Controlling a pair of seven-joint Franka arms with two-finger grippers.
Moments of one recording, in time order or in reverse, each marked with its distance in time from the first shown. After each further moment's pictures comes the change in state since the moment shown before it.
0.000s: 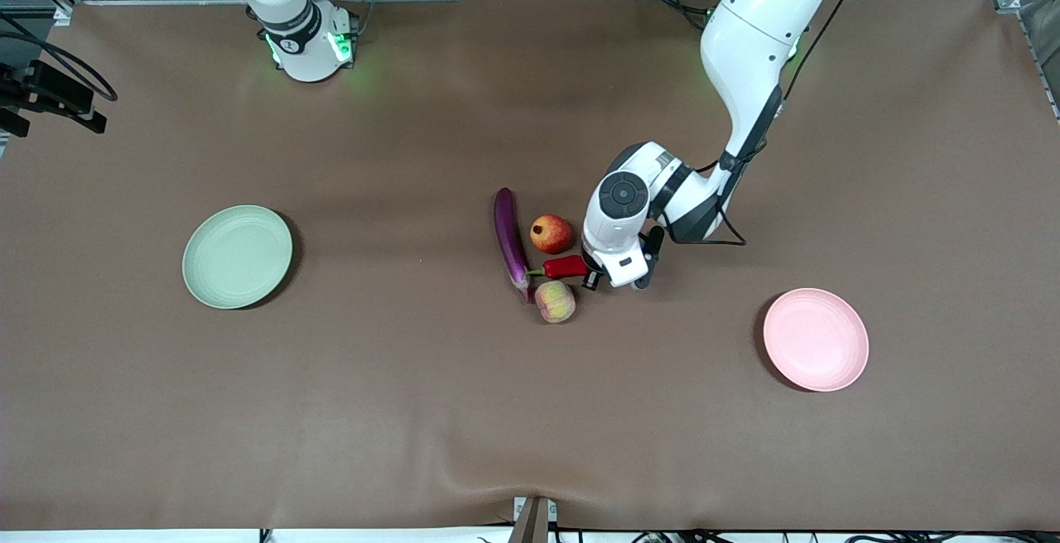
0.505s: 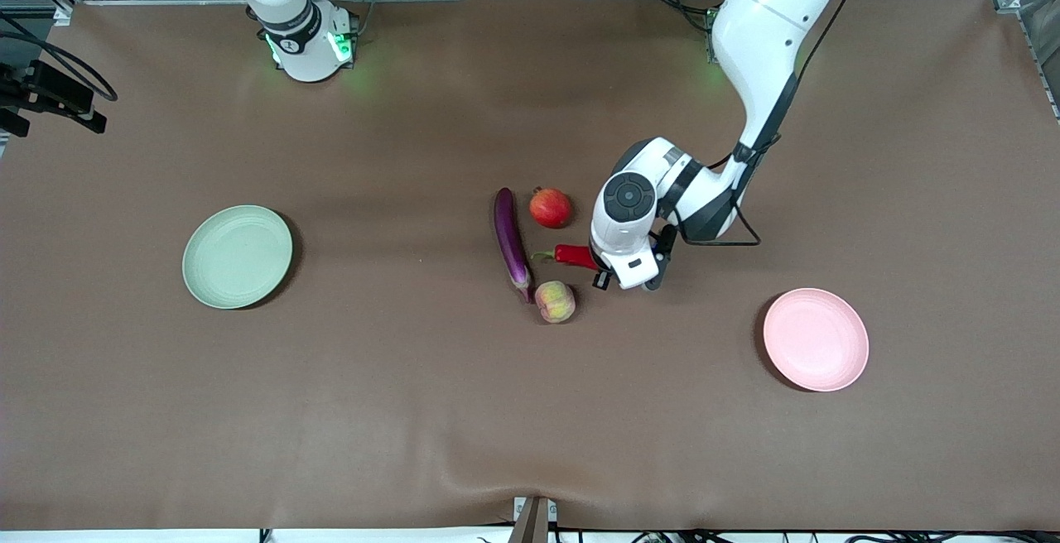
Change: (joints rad) left arm 0.016 -0.070 0.004 0.024 0.008 -0.197 0.030; right arm 0.000 0.000 0.000 0.000 0.000 0.000 0.000
